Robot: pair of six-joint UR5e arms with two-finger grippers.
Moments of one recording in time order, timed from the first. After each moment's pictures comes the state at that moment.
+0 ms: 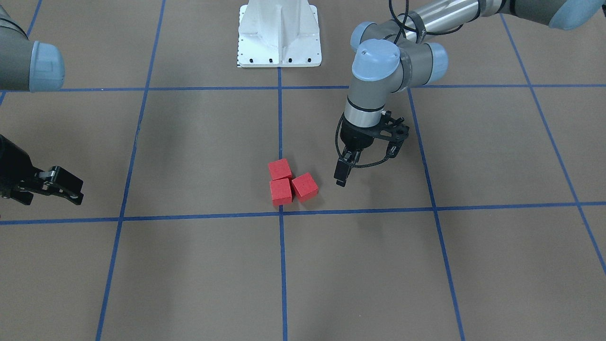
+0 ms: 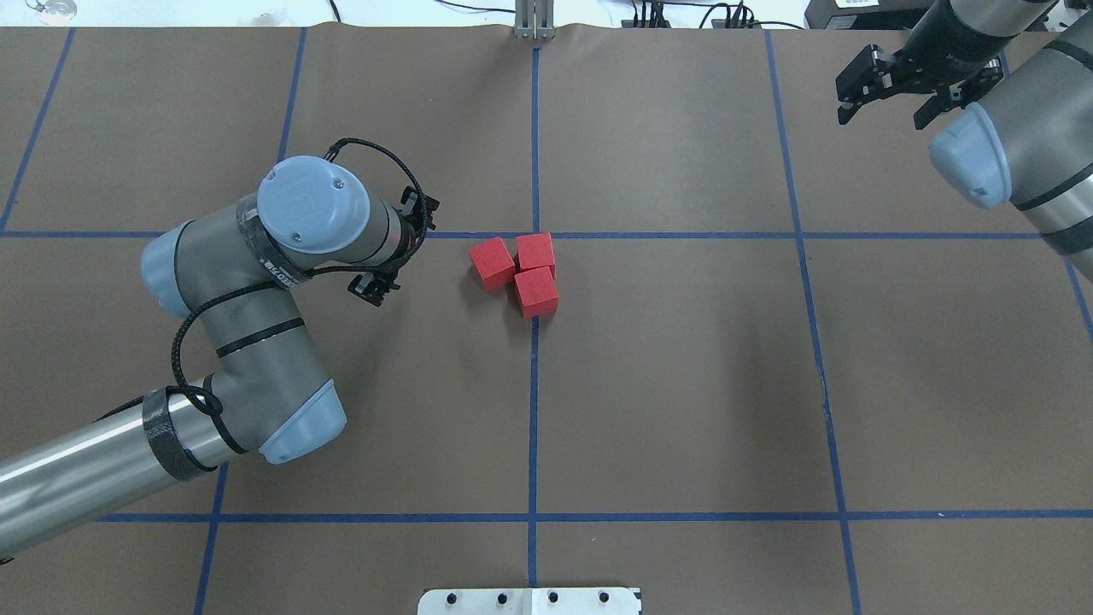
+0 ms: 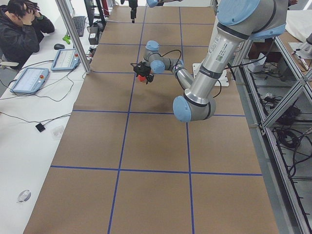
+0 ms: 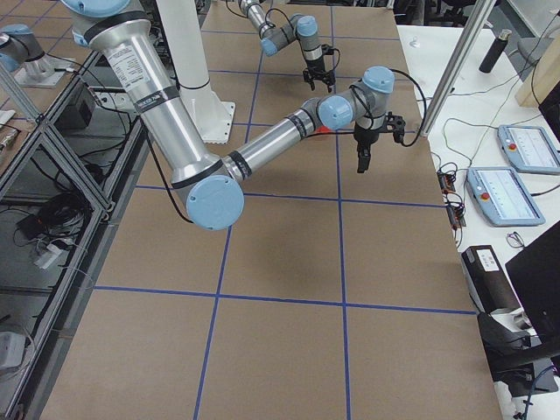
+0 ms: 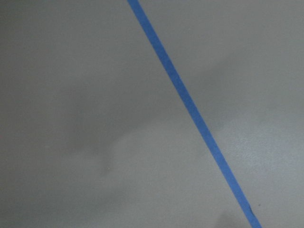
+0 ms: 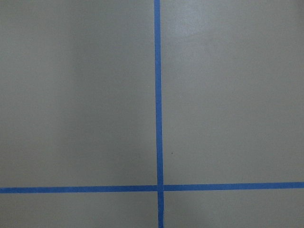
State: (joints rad) left arm -0.60 -2.17 -1.62 -1.83 -1.69 -2.20; right arm 1.14 -1.07 1.66 -1.69 2.25 0.67
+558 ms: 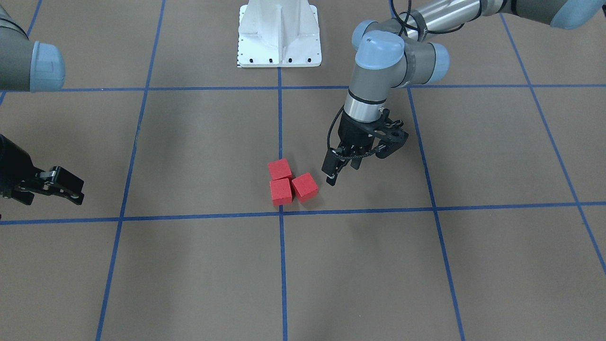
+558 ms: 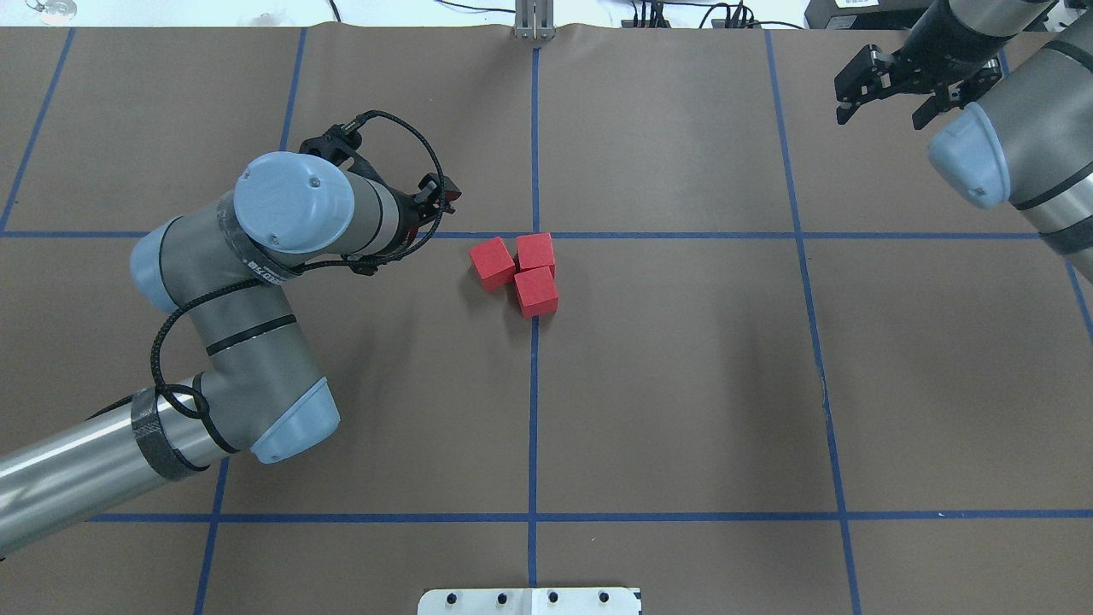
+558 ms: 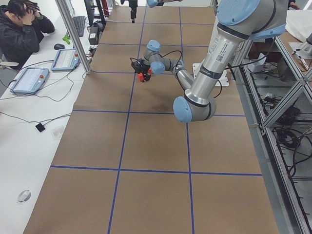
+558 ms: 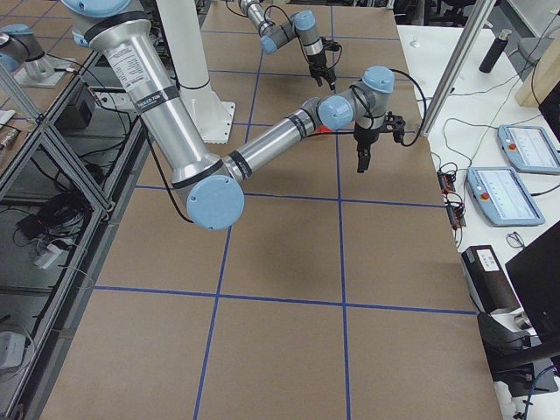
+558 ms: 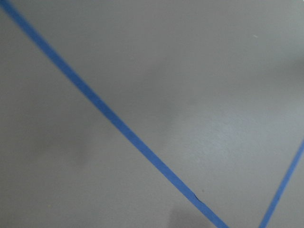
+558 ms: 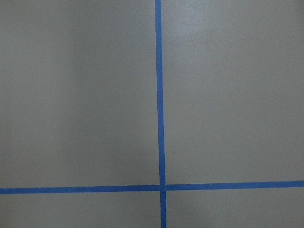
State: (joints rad) left arm -0.62 -2.16 -1.66 -1.91 -1.65 -1.87; right arm 1.14 -1.07 1.66 -1.69 2.25 0.67
